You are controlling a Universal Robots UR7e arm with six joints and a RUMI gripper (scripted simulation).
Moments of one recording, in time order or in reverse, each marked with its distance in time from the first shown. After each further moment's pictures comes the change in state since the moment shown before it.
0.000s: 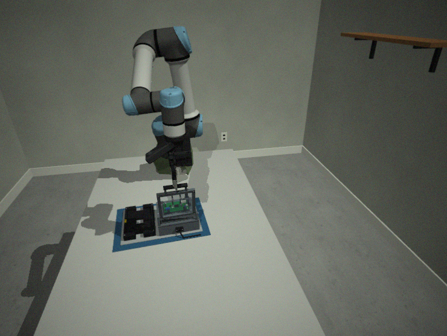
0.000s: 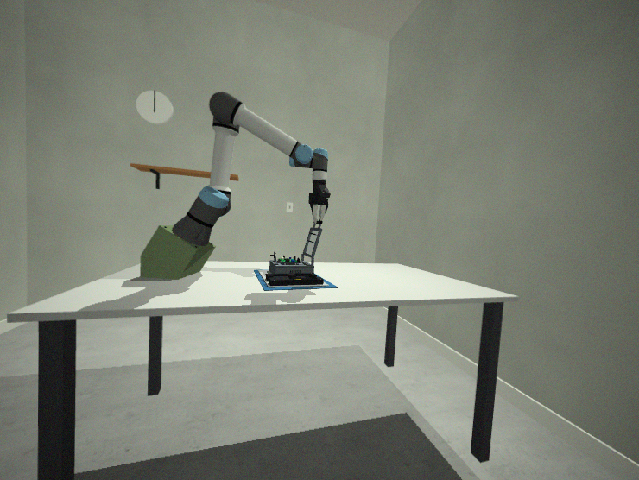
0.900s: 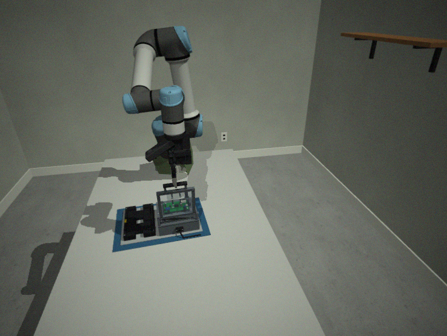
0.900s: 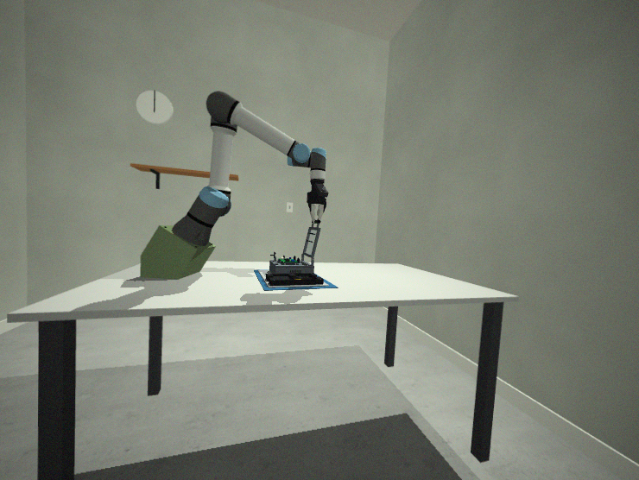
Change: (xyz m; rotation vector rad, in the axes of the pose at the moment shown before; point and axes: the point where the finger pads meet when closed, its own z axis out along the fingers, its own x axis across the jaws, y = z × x) arm 0.010 0.000 -0.003 0.000 -0.001 0.000
